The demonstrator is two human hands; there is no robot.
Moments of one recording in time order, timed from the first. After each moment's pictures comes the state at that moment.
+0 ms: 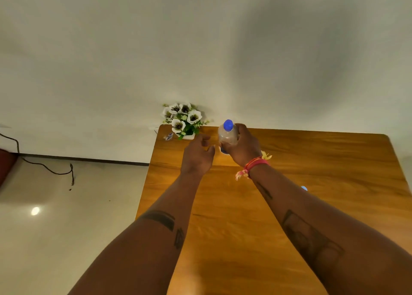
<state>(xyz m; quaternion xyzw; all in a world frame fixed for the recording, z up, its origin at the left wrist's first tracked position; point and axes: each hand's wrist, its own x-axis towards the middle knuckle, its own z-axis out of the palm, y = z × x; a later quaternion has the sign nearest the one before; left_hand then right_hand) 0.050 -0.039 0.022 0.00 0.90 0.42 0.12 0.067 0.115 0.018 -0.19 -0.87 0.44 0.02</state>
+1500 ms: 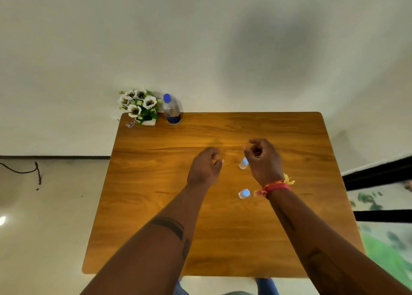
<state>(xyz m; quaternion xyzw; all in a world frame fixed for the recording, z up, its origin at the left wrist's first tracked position) 0.196 0.074 0.015 0.12 0.90 0.38 0.18 0.262 0.249 0.044 -0.29 -0.84 0.45 0.09</state>
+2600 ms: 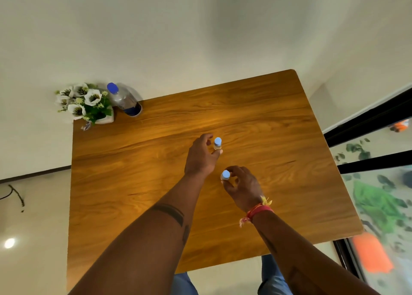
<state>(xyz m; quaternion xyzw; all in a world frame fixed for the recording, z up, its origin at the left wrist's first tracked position) 0.215 0.153 -0.048 0.13 0.90 0.35 0.23 0.369 0.237 -0.073 -0.30 -0.85 0.43 -0.01</state>
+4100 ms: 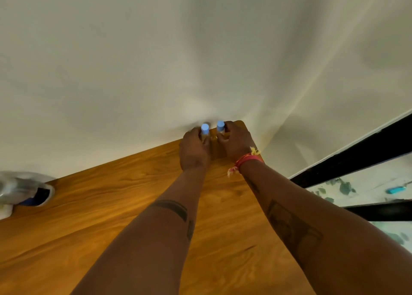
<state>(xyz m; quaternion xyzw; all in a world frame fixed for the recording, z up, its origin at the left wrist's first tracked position) 0.108 0.450 -0.094 0.18 0.91 0.37 0.08 0.178 0.565 -0.079 -0.33 -0.88 0.34 0.09</state>
